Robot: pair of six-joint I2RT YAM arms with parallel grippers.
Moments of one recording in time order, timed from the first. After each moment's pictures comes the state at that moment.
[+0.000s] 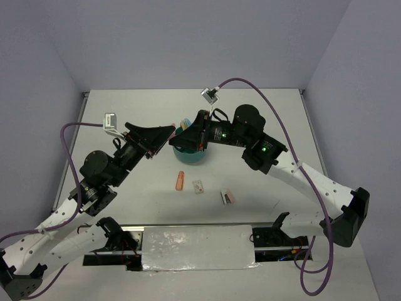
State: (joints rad) left arm -0.72 0.72 0.78 0.19 -0.09 -1.17; right arm 0.82 1.25 1.24 0.08 -0.56 0.81
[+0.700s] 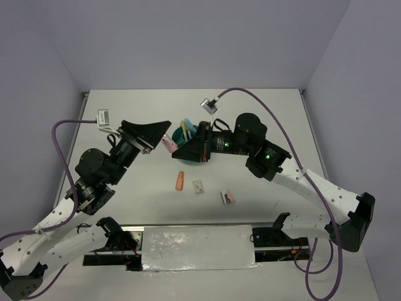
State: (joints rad) left arm -0.72 0.72 0.83 0.16 -0.16 -1.01; right arm 0.85 1.18 1.17 0.05 -0.56 0.83
